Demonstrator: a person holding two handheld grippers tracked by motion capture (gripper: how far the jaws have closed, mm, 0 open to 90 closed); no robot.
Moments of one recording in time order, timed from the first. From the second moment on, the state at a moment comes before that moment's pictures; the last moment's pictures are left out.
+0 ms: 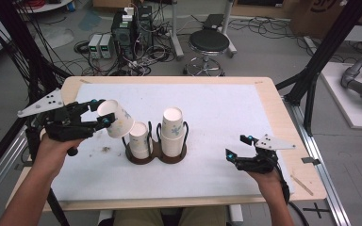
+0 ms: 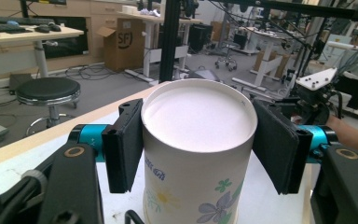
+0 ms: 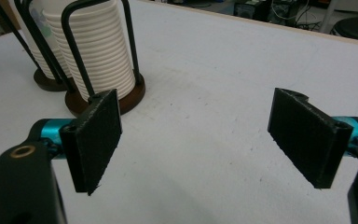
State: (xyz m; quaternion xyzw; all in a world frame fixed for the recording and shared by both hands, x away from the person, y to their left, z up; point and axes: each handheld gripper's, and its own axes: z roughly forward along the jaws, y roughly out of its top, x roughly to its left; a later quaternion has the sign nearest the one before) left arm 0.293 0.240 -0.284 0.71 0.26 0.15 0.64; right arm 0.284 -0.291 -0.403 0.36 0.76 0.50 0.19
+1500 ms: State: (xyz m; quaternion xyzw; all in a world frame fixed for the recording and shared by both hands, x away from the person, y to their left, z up) left arm 0.267 0.144 -0.323 0.76 0.15 0.06 0.63; right arm 0.272 -0.243 -0.384 0.24 0.79 0.55 0.10
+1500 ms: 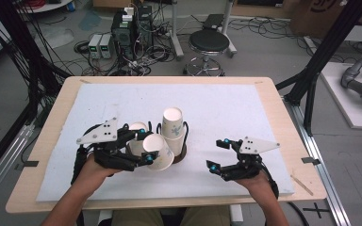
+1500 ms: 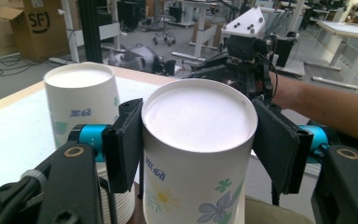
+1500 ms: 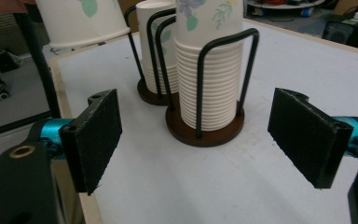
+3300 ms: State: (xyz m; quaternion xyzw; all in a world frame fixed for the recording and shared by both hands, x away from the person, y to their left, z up) left arm 0.278 0.099 -0.344 0.78 0.14 0.02 0.61; right arm 0.294 -0.167 -0.376 0.08 0.83 0.55 -0.01
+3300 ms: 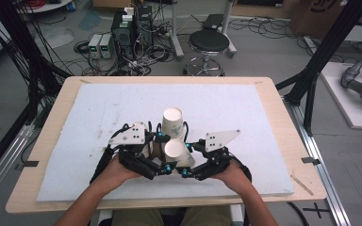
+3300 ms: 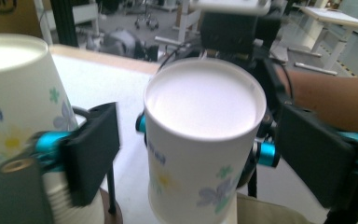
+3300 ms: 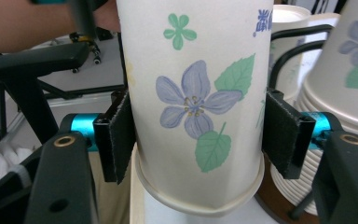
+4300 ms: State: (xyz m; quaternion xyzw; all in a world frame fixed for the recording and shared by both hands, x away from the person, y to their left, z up) left arm 0.284 0.089 -0.335 0.83 0.10 0.01 0.55; right arm 0.296 -0.162 -0.341 0.03 0.93 0.37 0.04
